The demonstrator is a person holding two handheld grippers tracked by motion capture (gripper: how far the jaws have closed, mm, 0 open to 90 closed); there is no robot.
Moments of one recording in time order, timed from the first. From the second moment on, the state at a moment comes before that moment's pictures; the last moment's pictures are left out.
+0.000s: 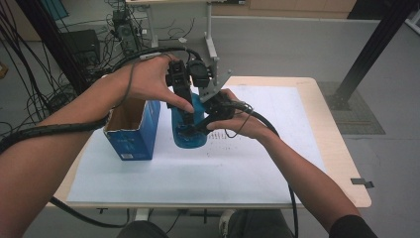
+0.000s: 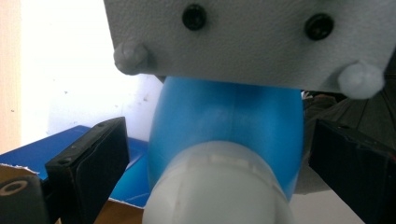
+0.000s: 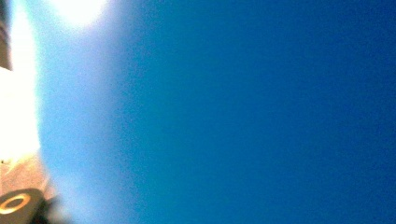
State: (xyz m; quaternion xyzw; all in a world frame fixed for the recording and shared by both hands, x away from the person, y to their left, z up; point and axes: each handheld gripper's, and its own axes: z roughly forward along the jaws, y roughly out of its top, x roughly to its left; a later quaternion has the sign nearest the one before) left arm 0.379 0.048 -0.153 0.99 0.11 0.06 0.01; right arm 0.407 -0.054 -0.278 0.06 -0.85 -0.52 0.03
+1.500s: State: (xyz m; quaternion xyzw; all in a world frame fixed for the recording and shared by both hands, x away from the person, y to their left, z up) left arm 0.379 0.049 -0.154 0.99 0.10 0.06 0.01; right arm 0.406 -0.053 -0.276 0.07 -0.86 -0.51 0.02
